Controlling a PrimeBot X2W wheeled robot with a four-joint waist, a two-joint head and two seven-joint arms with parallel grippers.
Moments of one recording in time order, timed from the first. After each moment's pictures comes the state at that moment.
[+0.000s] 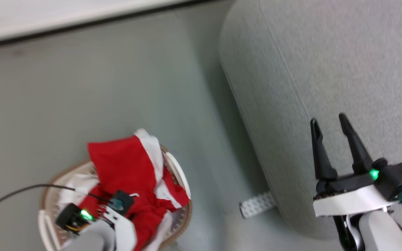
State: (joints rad) left arm -0.70 0.25 -1.05 1.22 -0.46 -0.13 -0.14; right arm -0.33 -0.05 0.16 0.17 0.30 0.13 -0.26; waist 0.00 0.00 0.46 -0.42
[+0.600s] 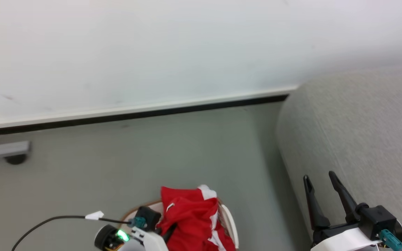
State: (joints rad) left arm -0.58 0.14 -1.02 1.11 -0.61 -0.13 -0.26; right arm -0.17 -0.05 0.16 0.30 0.26 0.13 -0.26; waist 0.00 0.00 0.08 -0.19
